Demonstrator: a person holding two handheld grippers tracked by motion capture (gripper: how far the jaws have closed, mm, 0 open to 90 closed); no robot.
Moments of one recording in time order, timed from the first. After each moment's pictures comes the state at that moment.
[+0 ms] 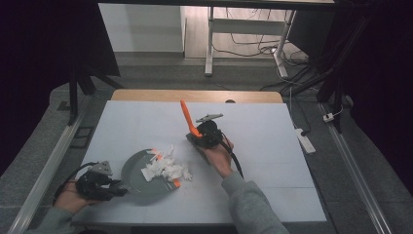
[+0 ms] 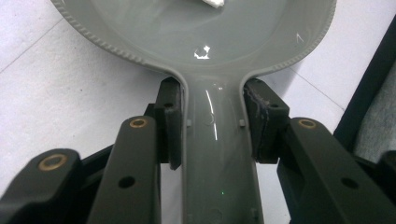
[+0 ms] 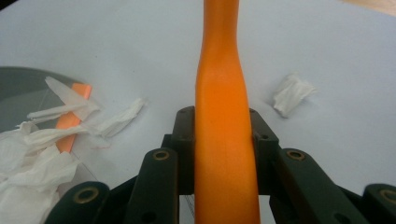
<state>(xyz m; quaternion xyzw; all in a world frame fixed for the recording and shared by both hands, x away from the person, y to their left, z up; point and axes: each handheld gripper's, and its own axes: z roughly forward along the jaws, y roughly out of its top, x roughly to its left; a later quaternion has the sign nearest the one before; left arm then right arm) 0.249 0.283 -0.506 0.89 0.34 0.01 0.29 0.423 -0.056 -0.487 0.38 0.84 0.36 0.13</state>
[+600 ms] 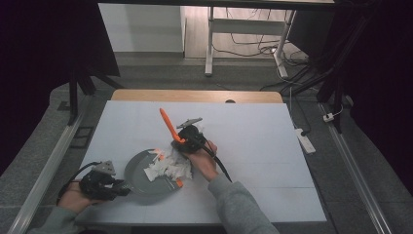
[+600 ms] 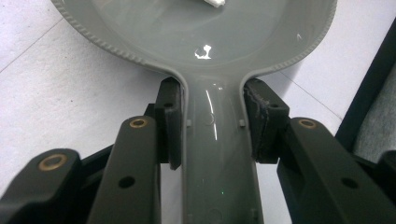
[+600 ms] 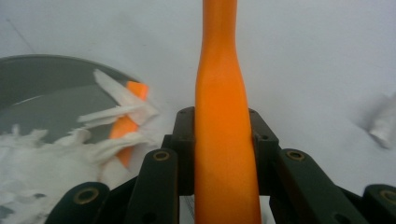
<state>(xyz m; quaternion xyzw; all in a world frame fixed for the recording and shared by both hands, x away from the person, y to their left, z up) 0.252 0.276 -0.508 0.89 0.34 0.01 0.29 0.407 -0.005 -0.496 0.33 0.87 0.35 0.11</state>
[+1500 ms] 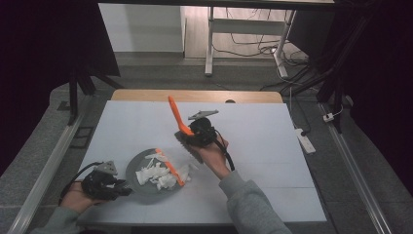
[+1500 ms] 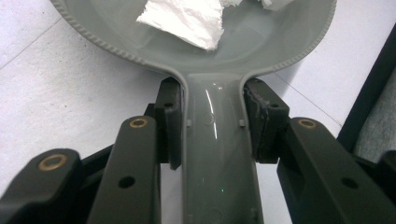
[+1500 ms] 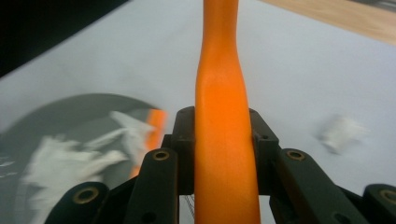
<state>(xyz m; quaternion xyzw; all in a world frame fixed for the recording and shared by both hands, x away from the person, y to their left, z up) 0.252 0.272 -0.509 0.89 0.34 0.01 0.29 0.407 -0.046 -0.450 0.34 0.84 0.40 0.11</state>
